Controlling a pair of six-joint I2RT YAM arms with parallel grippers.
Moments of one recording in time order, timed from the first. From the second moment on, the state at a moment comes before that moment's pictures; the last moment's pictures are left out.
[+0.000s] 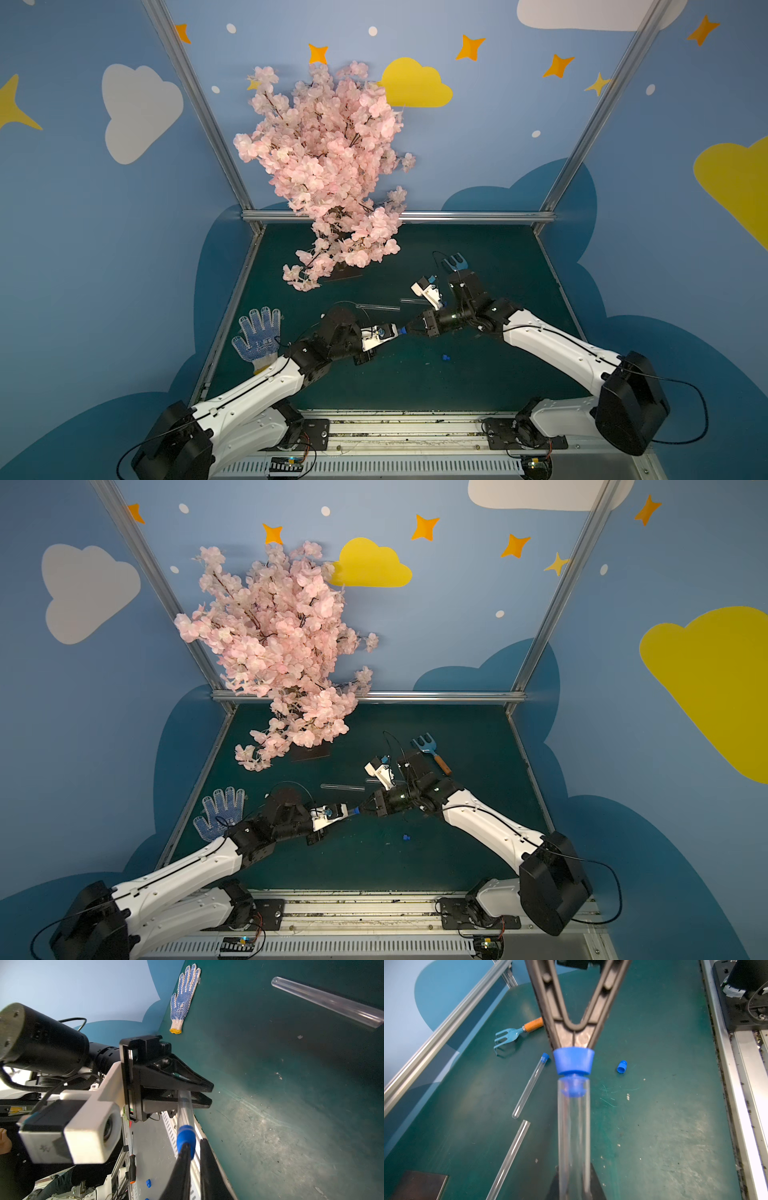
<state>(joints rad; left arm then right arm) -0.69 1.01 0.49 -0.06 0.33 0.56 0.72 1.35 0.93 -0.35 -0.76 0.46</state>
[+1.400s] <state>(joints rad) -0.68 1.16 0.56 -0.31 0.29 0.50 0.80 1.55 0.95 -0.29 -0.67 0.54</state>
